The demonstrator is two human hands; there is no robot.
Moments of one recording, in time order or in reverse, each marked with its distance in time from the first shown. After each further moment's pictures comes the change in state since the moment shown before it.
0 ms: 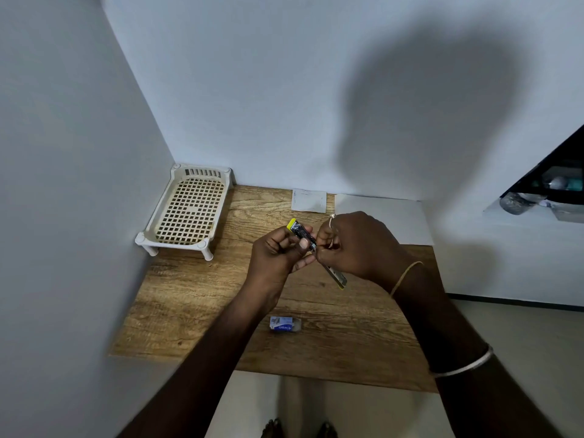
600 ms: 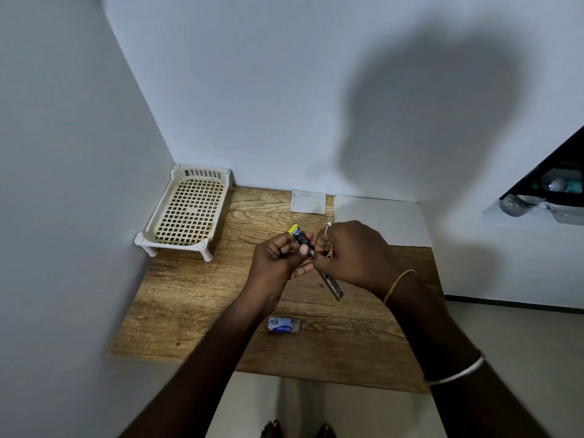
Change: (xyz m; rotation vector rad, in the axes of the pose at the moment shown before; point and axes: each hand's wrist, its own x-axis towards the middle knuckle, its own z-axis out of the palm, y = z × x) left_hand -0.002 -0.006 0.000 0.066 0.005 -0.058; right_hand -0.003 0.008 0.018 -0.045 0.025 -0.021
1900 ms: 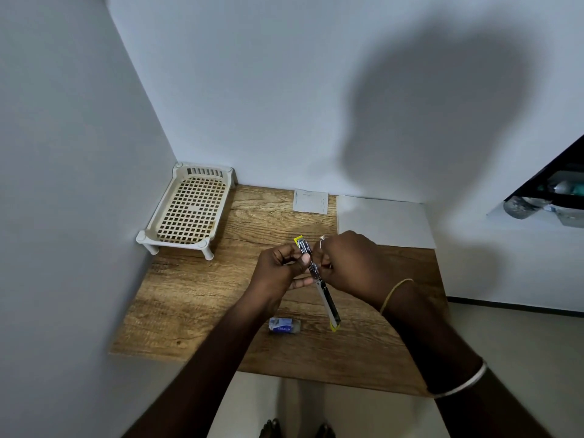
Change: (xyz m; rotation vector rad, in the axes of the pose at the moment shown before) left_hand 0.003 -0.017 -0.008 0.111 0.028 -0.165; right_hand 0.003 0.005 0.018 -0.201 -0.087 -0.069
